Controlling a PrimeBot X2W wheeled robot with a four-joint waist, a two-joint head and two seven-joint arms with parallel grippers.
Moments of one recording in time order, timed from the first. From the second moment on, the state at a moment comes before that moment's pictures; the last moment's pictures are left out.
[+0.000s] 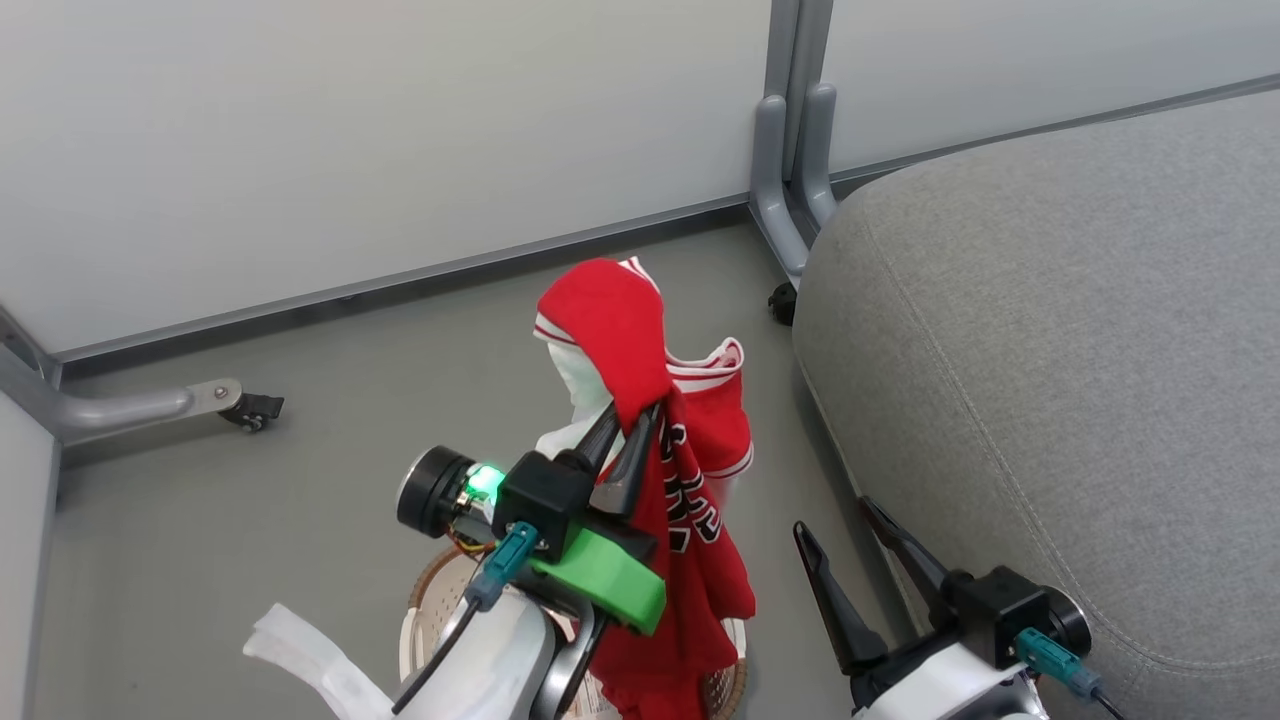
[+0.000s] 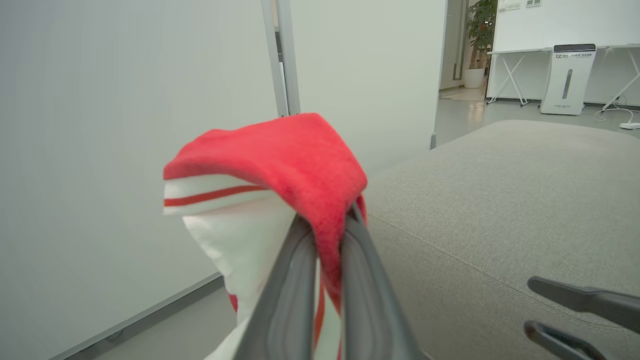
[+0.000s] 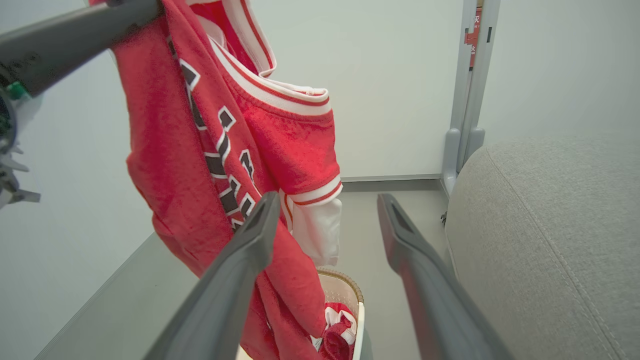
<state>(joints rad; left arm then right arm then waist) -0.34 0.05 -0.60 0.29 -0.24 0.02 -0.26 -0.01 -0.05 0.28 0.17 0.20 0.13 -0.26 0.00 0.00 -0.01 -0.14</state>
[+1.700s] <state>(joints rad) -0.39 0.07 -0.81 0.14 -0.33 0.07 -0.19 -0.13 -0.05 0.44 0.31 0.17 0.13 -0.26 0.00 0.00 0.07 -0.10</state>
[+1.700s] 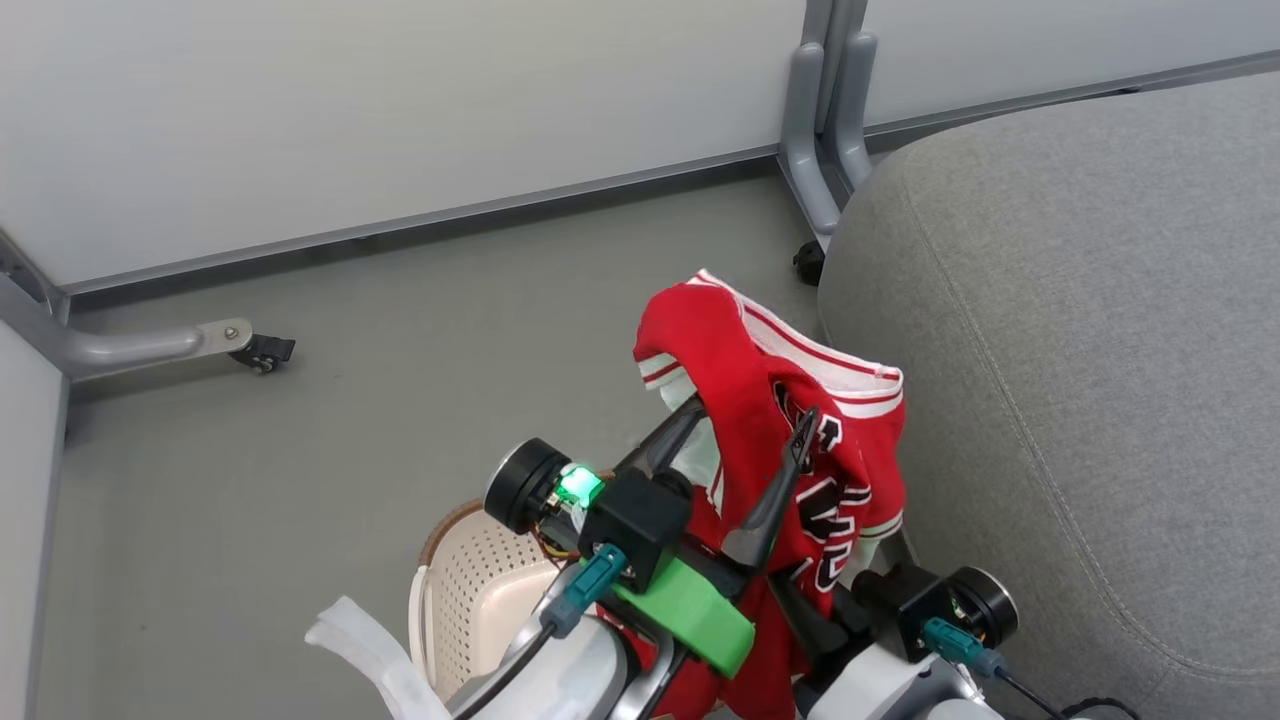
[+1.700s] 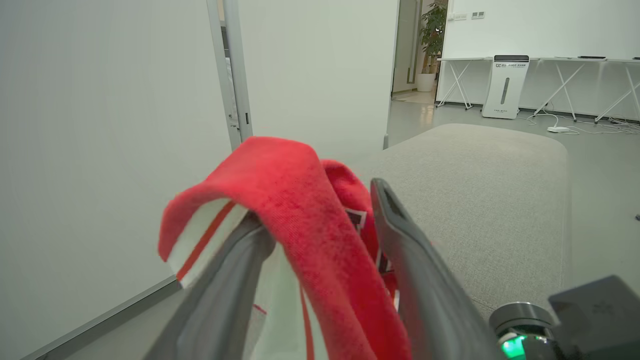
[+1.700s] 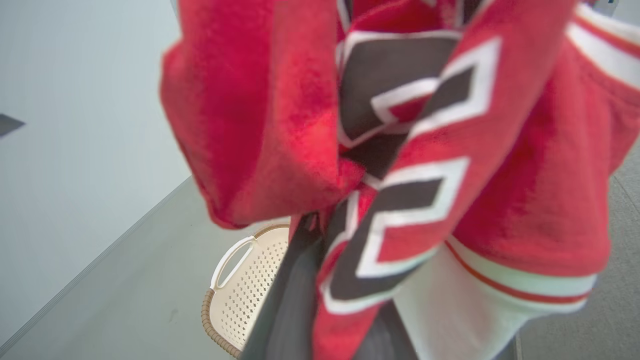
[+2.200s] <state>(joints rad) -0.39 0.08 -0.81 0.17 -0.32 0.09 -0.19 -0.11 -0.05 0.44 0.30 0.18 0.13 -0.26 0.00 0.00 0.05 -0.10</state>
